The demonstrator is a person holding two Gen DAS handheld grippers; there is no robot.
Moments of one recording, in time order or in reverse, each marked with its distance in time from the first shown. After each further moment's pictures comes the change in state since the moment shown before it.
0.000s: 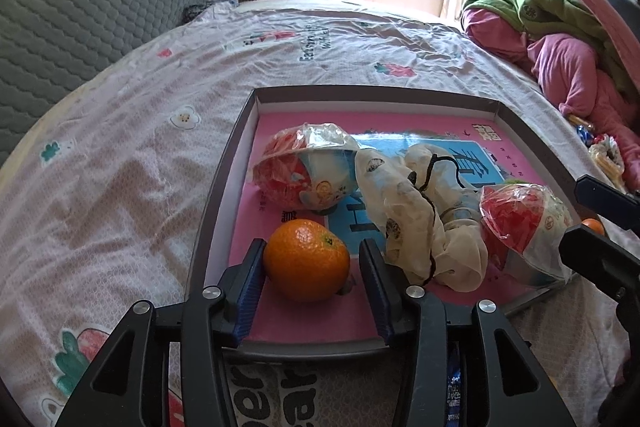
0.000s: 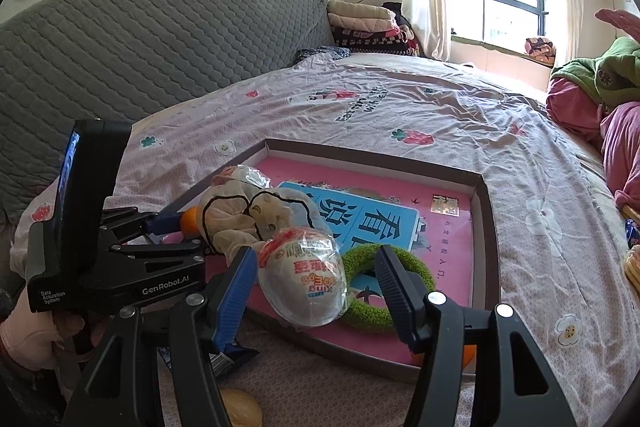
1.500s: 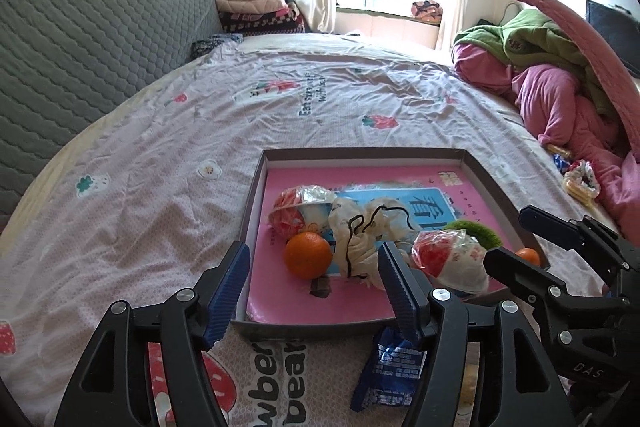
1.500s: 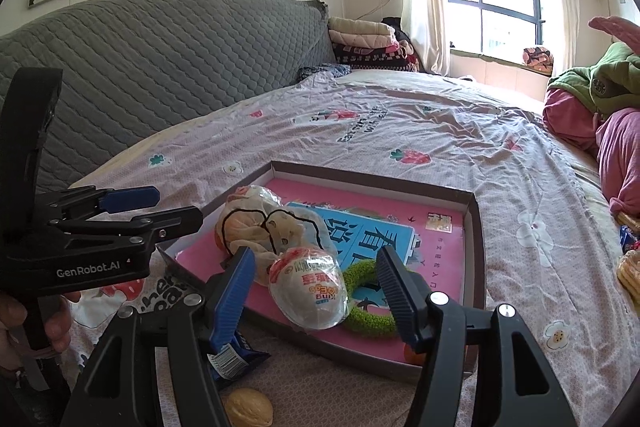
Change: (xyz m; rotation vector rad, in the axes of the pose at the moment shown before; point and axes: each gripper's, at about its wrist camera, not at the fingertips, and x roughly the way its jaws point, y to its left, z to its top) left arm -0.088 -0.008 0.018 0.001 -0.118 0.003; right arm -0.026 0.001 0.006 0.007 -0.066 0.008
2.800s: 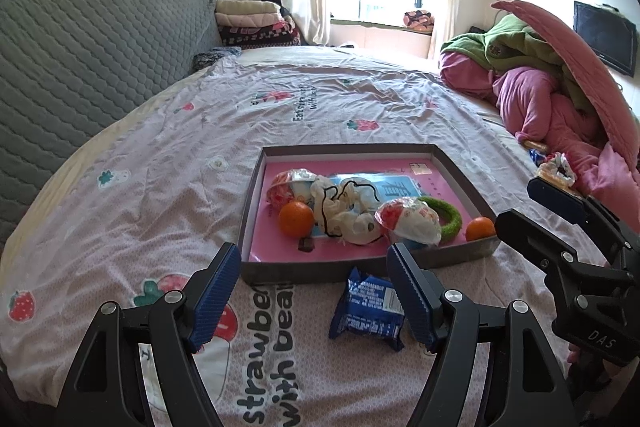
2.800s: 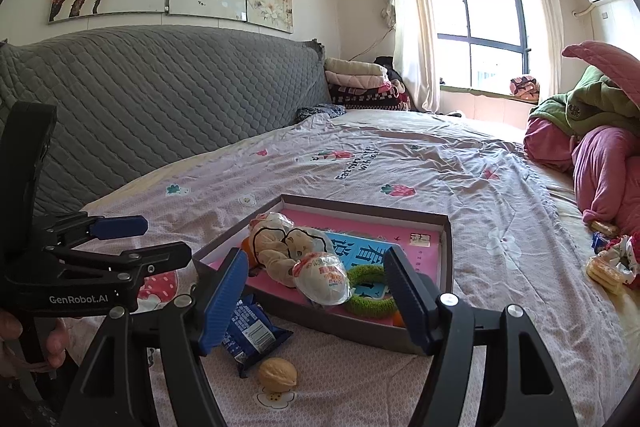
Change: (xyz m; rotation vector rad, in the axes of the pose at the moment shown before) left arm -0.074 -0.013 -0.036 0.012 -0.037 -0.012; right arm -0.075 0.016 -0.016 -0.002 -0.147 -0.027
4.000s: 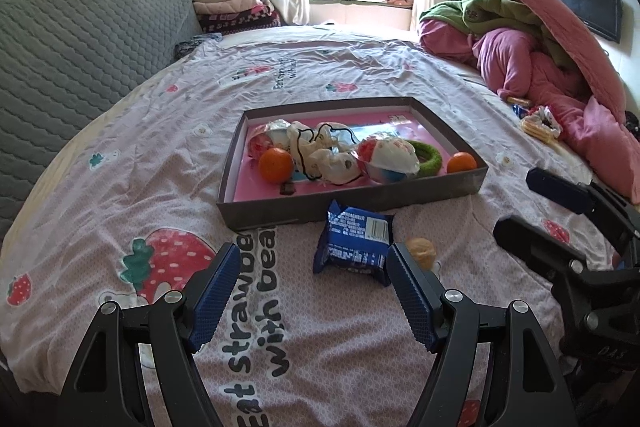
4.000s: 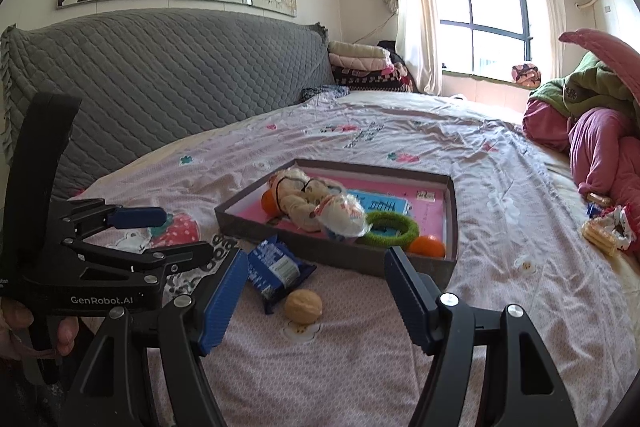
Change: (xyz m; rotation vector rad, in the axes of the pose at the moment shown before) left arm -0.008 -0.014 -0.045 0.083 0.073 -0.027; right arm -0.032 0.020 -0.042 0.002 0.072 0.013
